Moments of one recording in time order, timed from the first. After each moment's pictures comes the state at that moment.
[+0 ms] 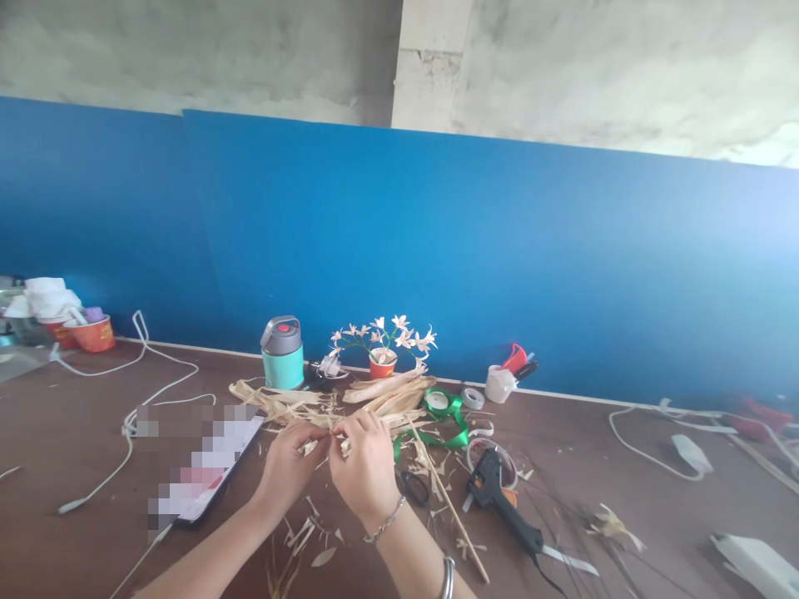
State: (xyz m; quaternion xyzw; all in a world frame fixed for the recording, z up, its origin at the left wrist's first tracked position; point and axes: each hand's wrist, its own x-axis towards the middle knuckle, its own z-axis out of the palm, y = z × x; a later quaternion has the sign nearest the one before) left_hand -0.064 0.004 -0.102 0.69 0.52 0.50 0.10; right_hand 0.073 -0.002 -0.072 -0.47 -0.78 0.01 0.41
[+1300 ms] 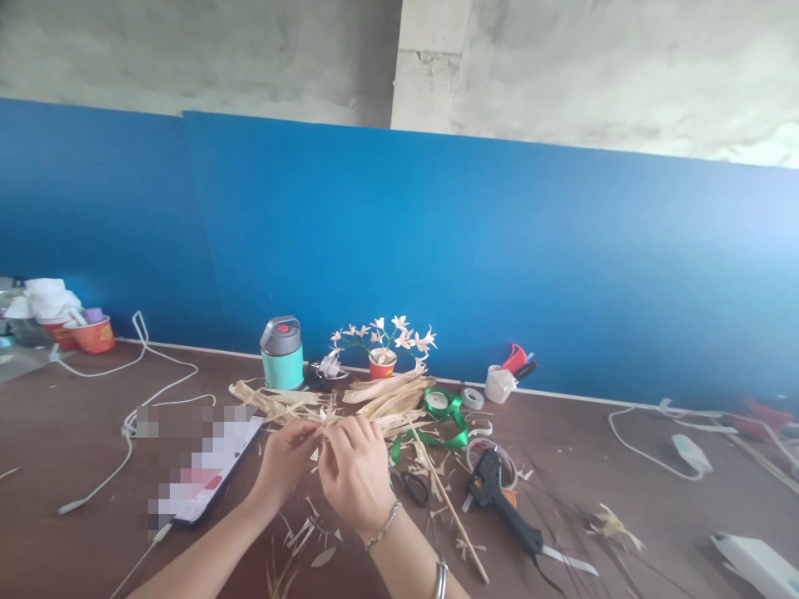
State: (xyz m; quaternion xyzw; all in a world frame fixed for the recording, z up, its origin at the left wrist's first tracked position) left_hand -0.069 0.007 -0.105 0.60 0.54 0.54 0.25; right_hand 0.071 -0.010 -0.071 -0.40 -0.82 -0.06 0.40
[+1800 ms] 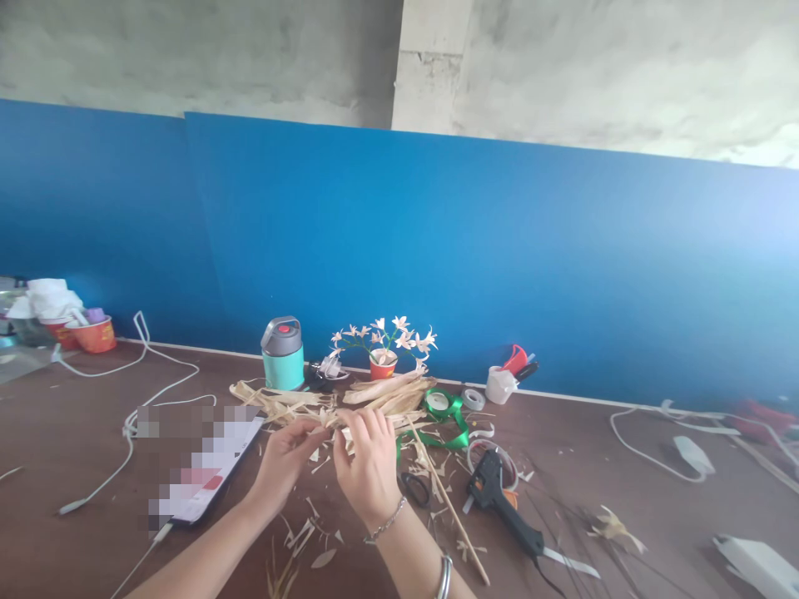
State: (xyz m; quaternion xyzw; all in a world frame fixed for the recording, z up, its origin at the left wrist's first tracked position) left_hand -0.069 0.004 -0.099 0.58 0.48 0.56 0.35; right_hand 0.077 -0.002 -0.072 -0.44 -0.77 -0.06 0.46
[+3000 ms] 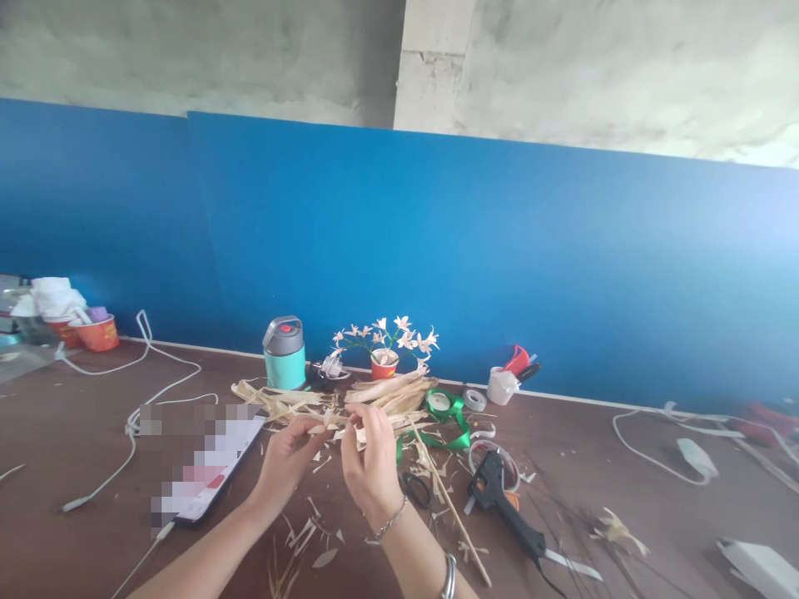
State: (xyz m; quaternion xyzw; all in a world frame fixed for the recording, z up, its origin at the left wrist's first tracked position) left_hand -0.067 0.001 -0.097 0.60 0.49 0.56 0.30; right_hand 0.079 -0.001 -0.072 -0.41 -0.74 0.07 0.52
